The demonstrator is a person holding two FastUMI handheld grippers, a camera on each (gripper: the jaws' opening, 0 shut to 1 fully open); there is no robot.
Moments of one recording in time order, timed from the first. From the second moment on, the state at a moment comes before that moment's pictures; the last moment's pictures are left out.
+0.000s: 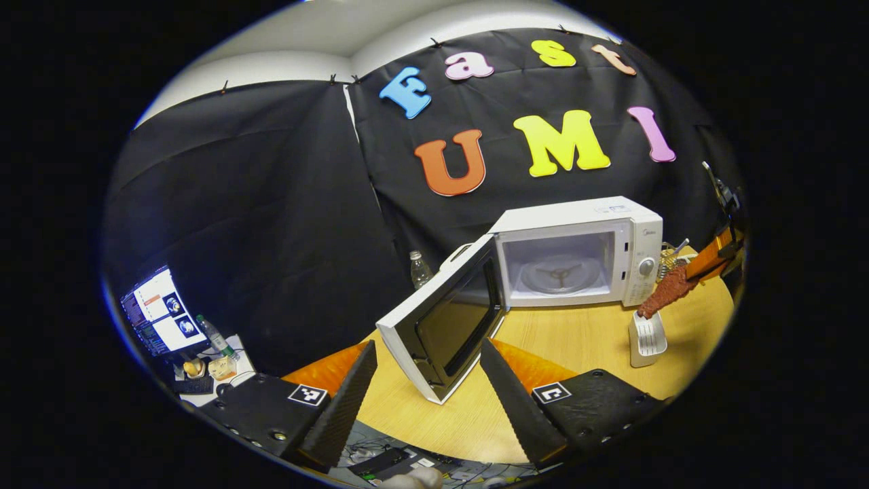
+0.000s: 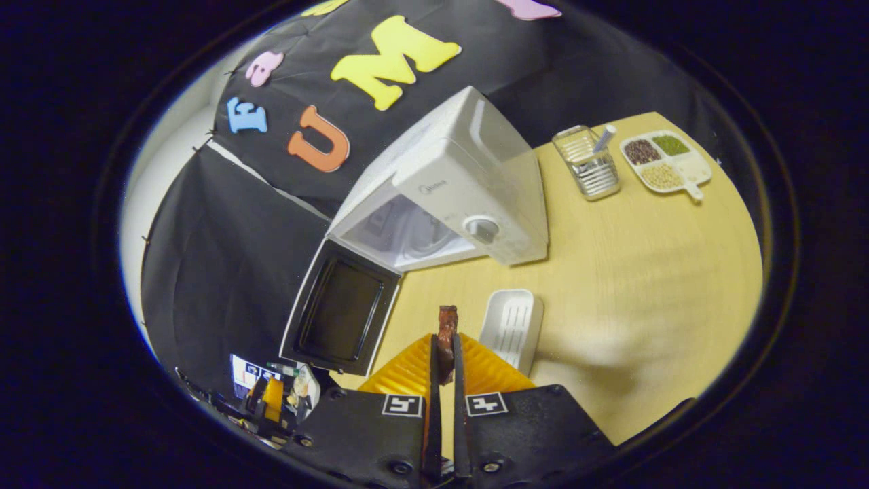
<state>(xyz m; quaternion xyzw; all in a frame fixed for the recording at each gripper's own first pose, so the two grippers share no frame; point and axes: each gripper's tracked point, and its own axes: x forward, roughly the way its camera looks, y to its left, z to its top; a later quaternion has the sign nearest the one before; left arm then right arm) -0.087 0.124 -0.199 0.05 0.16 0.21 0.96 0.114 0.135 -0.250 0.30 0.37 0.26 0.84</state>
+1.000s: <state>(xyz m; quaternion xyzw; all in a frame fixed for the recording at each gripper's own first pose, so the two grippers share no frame) -0.072 0.220 -0.196 0.09 0.13 0.10 0.98 0.312 0.345 -0.282 0.49 0.13 0.05 0.86</state>
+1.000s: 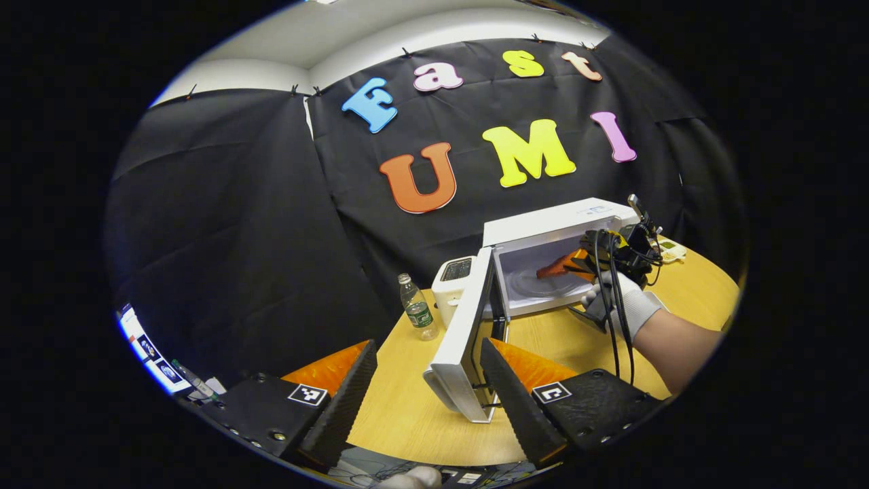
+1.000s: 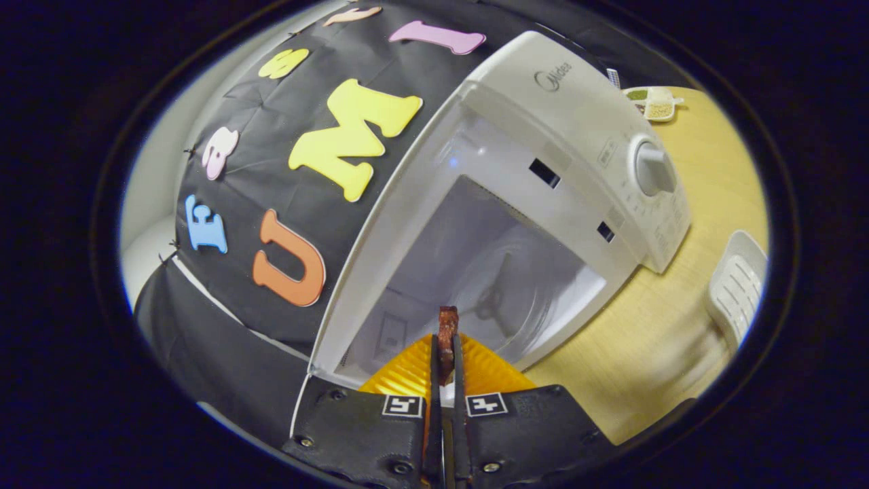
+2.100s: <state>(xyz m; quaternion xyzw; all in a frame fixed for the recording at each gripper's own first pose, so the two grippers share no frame) -0.067 0.264 -0.202 0.10 0.12 0.14 0.98 0.303 0.344 -0.272 0.16 0.10 0.05 0.98</state>
